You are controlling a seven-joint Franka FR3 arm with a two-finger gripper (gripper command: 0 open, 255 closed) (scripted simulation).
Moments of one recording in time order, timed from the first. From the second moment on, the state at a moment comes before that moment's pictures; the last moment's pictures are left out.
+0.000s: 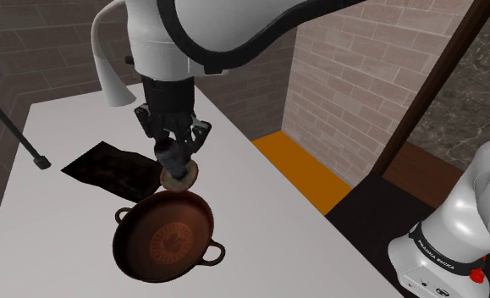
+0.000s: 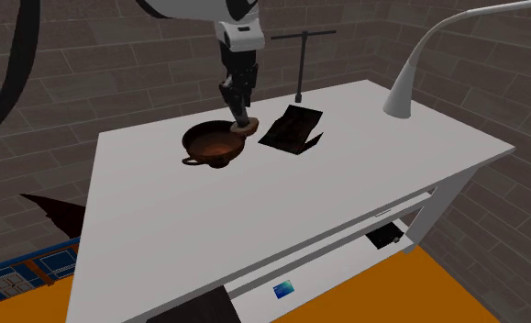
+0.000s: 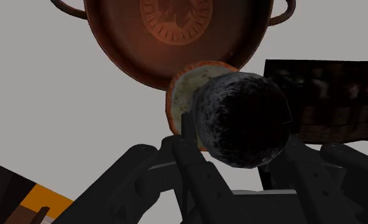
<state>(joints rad) 0.26 0.16 0.54 -1.74 -0.05 1.99 1.83</state>
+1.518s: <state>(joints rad) 0.39 0.27 0.59 -1.80 -0.15 2.15 2.05</state>
